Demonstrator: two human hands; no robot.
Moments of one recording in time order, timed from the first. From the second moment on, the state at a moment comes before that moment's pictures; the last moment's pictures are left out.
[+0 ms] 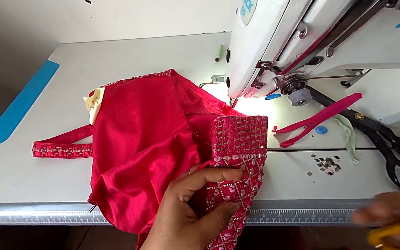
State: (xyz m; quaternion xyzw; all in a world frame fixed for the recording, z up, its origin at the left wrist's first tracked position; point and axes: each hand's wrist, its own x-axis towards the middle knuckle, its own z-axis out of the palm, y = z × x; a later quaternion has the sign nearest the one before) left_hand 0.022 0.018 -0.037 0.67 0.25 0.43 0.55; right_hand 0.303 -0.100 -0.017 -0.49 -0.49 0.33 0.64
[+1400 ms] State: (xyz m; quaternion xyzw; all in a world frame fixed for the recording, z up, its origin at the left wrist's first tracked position) left_hand 0.025 0.024 -0.037 0.60 0.21 0.44 0.64; right_hand 0.221 -0.060 -0.013 -0.35 -0.44 0.70 0.44
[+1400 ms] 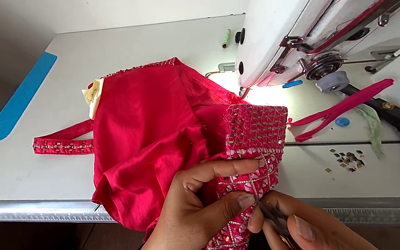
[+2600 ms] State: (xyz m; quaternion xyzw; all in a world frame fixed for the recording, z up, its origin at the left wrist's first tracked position) left_hand 0.031 0.023 -0.036 0.67 0.23 0.43 0.56; right_hand 0.223 -0.050 -0.032 -0.48 -0.79 -0.11 0.36
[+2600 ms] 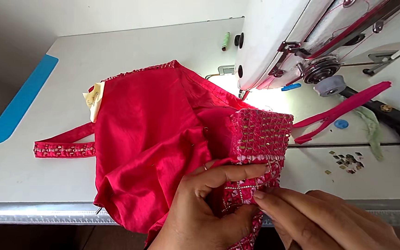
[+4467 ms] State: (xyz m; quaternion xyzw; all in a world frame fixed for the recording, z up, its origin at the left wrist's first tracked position) left_hand 0.163 -0.087 -0.110 0.09 0.29 0.13 0.94; right_hand 0.398 -0.062 -0.062 -0.69 -0.54 -0.12 0.47
